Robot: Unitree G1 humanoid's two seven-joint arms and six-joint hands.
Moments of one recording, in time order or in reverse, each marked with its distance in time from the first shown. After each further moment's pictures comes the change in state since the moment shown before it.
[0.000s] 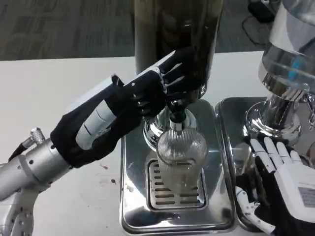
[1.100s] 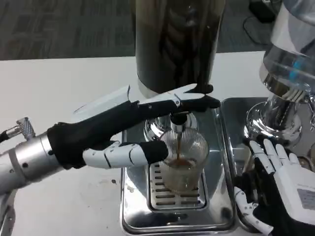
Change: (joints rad) left arm -0.014 0.095 0.008 -0.042 0.303 -0.305 0.004; right arm 0.001 0.018 0.007 0.016 0.018 0.000 -0.015
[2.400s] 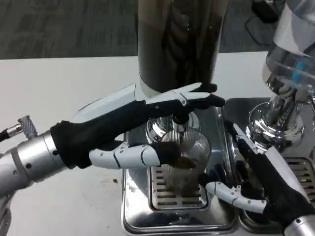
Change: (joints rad) left arm 0.021 0.074 -0.058 -0.096 0.053 0.038 0.147; right arm -0.144 -0.002 -0.084 0.019 0.626 -0.082 0.371
